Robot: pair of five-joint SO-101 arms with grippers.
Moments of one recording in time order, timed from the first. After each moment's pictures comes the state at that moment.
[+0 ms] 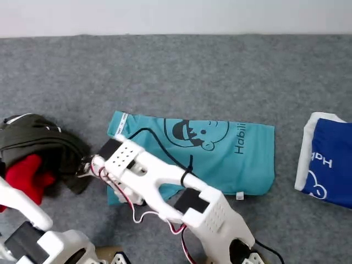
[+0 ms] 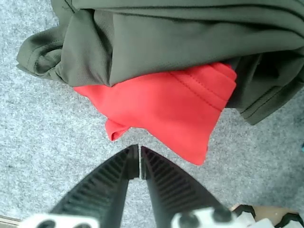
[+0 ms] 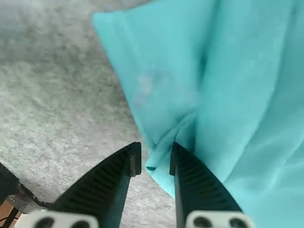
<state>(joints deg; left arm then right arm) -54.5 -6.3 2.6 99.3 -31.0 -56.5 33.6 -14.3 93.4 24.7</state>
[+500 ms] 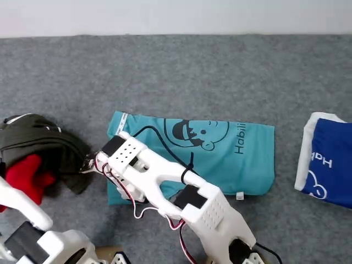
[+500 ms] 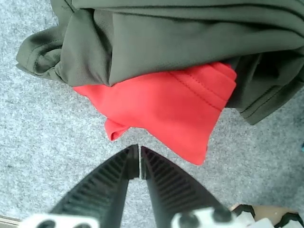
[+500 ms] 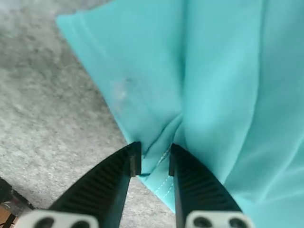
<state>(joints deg) -54.5 -6.3 2.8 99.3 -31.0 -55.3 37.8 -15.9 92.2 24.7</state>
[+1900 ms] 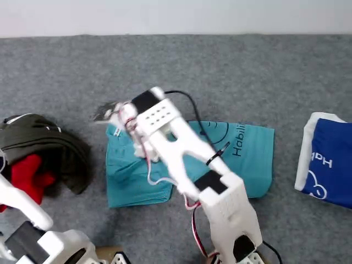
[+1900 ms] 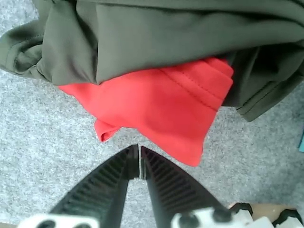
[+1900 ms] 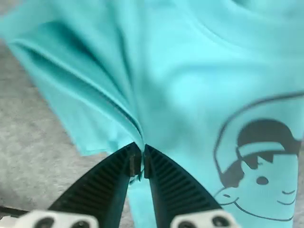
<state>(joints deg) -53.9 -6.3 7.2 97.2 -31.3 -38.4 34.3 -33.0 99.9 33.5</state>
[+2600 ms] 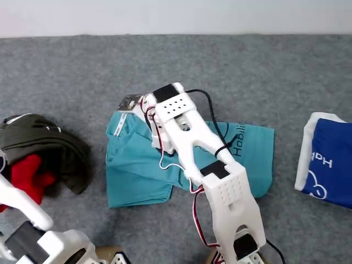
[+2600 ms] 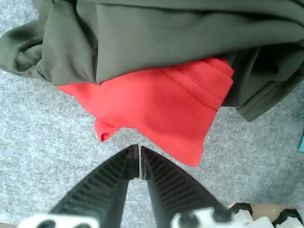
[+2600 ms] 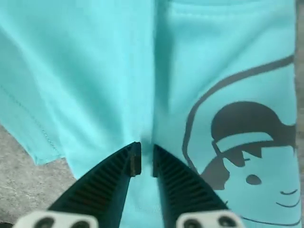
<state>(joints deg) -53.9 -6.3 7.2 97.1 -31.3 -32.2 40.2 -33.0 96.5 34.6</state>
